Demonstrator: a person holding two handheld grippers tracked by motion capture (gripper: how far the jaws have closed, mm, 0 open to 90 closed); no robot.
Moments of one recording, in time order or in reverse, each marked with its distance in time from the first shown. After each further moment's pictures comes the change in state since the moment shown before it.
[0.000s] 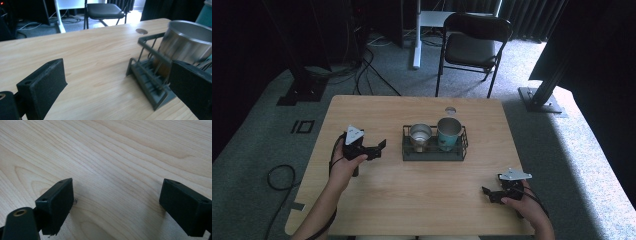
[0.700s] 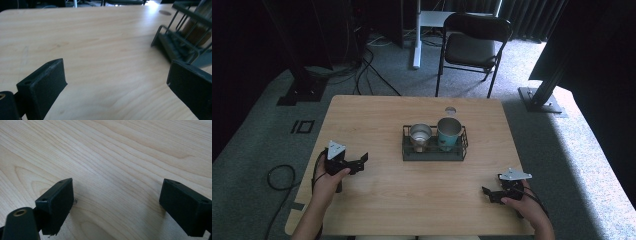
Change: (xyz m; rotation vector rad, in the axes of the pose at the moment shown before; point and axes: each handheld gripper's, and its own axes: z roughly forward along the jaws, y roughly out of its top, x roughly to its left) left arm 0.030 -0.052 -0.038 0.079 0.107 -0.071; right arm 0.000 0.000 0.000 -0.001 0.000 0.000
